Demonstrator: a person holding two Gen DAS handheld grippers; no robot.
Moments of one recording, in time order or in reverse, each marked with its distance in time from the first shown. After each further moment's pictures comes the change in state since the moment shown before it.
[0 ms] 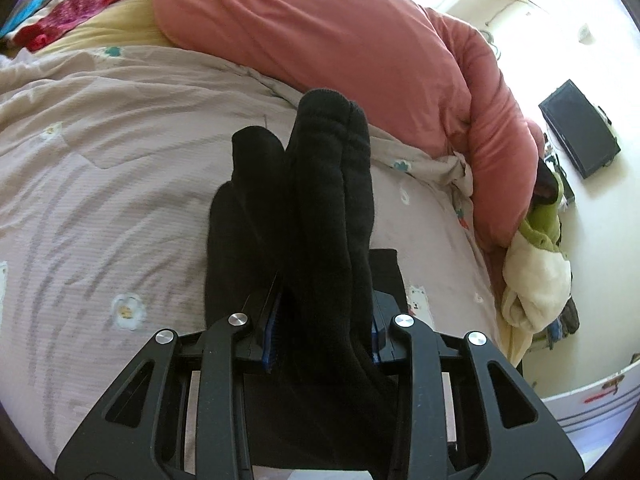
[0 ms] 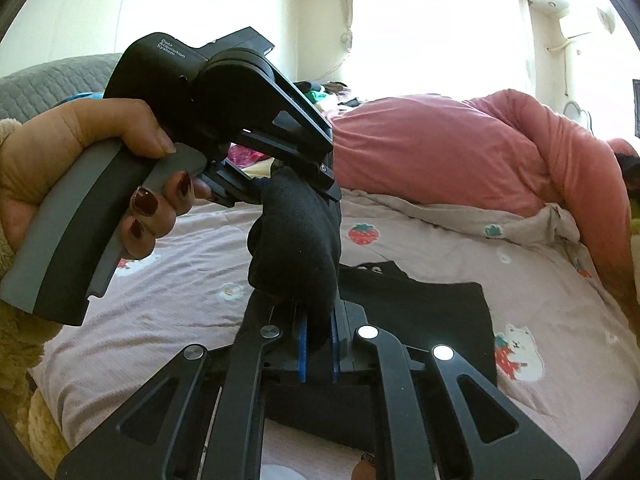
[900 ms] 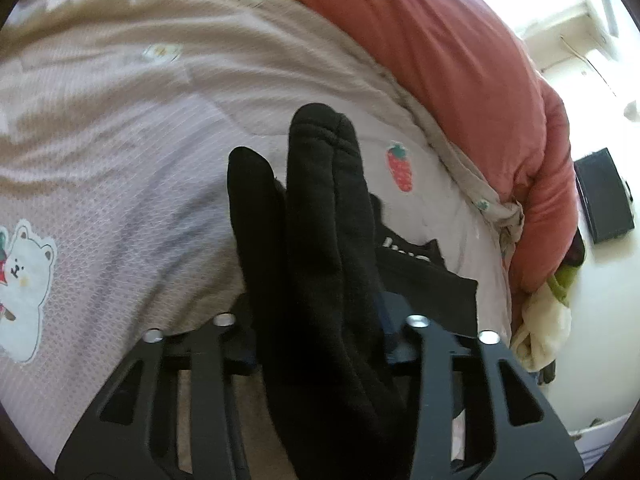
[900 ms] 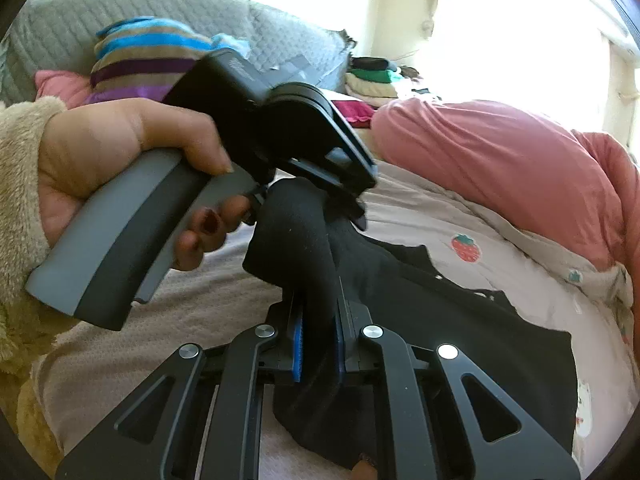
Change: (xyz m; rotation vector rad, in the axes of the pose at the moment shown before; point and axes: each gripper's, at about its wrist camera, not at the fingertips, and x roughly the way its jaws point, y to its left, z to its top) left arm -0.007 0.160 0.007 -0.243 0.033 0.009; right arm 0.086 0.113 0.009 -0.225 0.100 0.123
